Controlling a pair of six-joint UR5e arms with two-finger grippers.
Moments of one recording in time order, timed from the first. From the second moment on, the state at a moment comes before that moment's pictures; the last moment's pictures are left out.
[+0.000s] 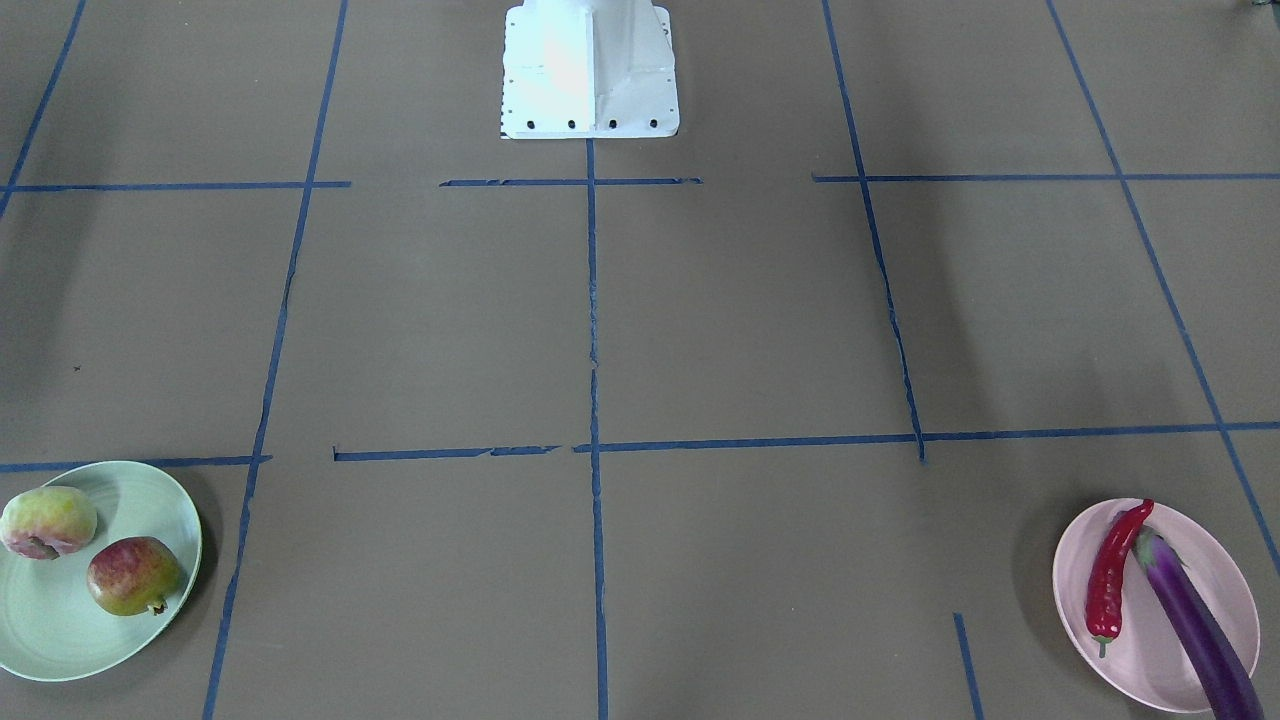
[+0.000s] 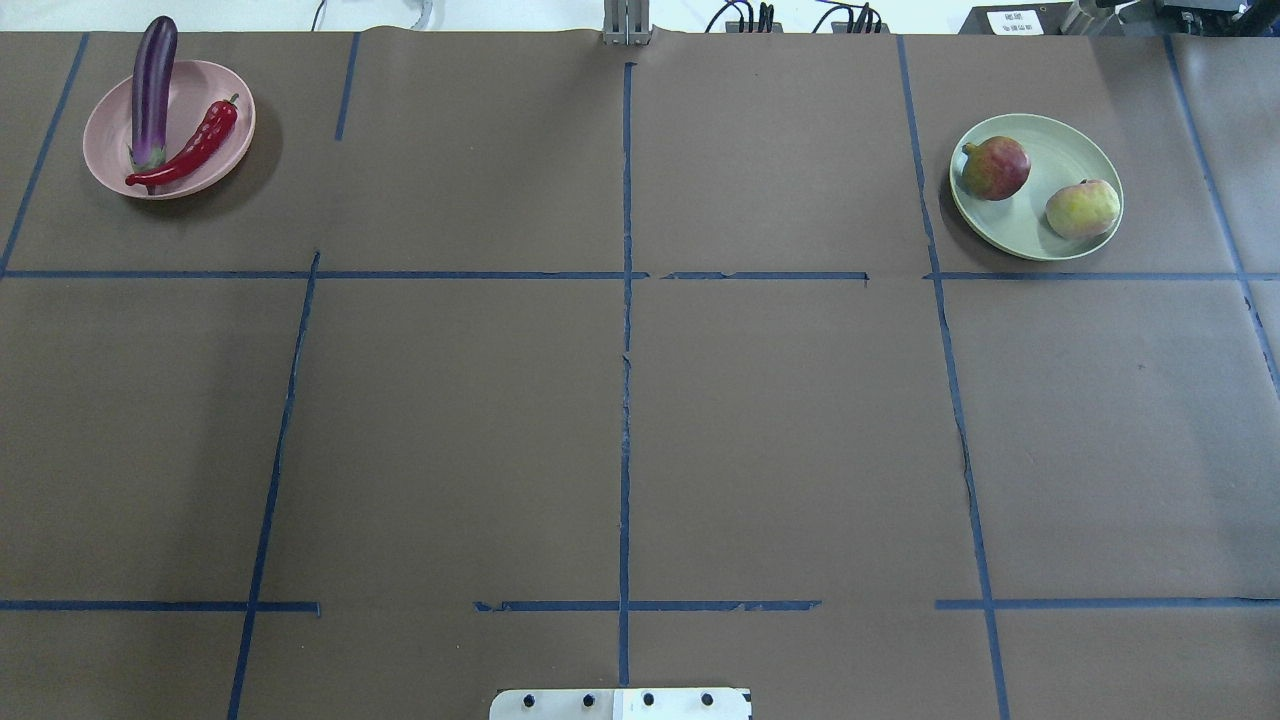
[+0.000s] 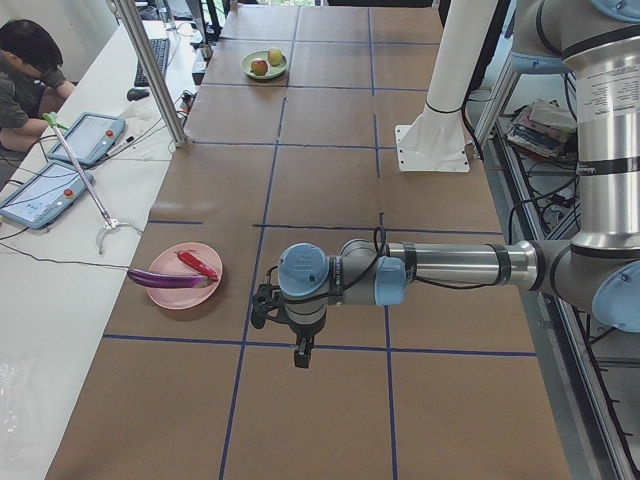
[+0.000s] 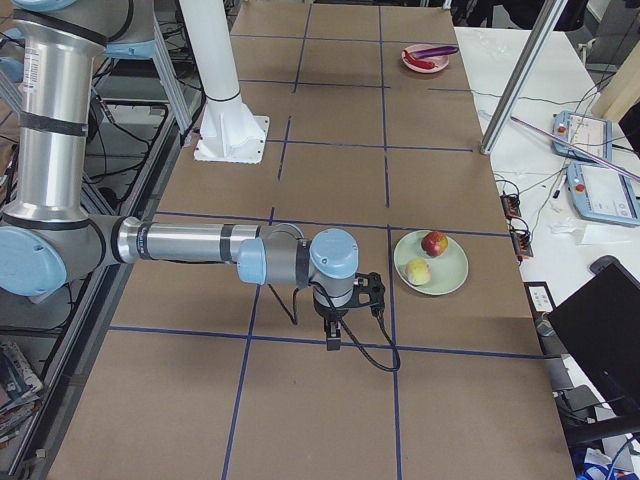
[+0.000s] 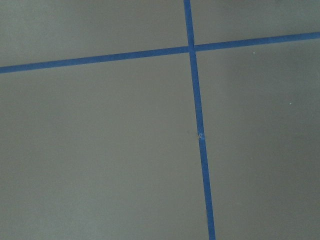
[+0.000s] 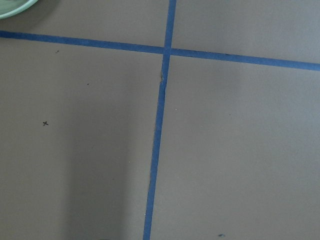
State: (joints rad) left arm -1.61 -1.39 -1.75 -1.57 -2.35 0.14; right arm 1.58 -1.75 1.77 -1.58 2.34 -0.09
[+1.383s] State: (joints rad) left arm -1.61 -1.38 -1.74 -1.57 -2.36 0.14; right arm 1.58 -1.77 1.76 -1.57 2.34 -0.09
